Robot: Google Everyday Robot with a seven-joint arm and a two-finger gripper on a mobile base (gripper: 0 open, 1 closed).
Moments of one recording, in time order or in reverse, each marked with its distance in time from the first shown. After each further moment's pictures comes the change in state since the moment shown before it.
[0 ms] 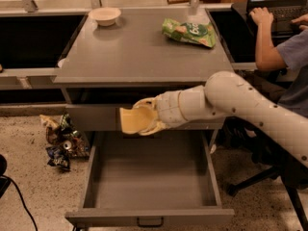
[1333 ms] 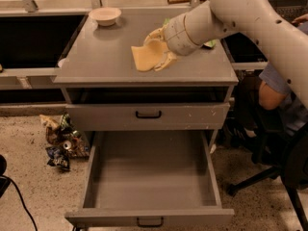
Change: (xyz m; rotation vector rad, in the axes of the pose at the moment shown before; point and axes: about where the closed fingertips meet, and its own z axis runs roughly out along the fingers) arm 0.022 -0.170 -0.075 -0.008 0.241 -0.195
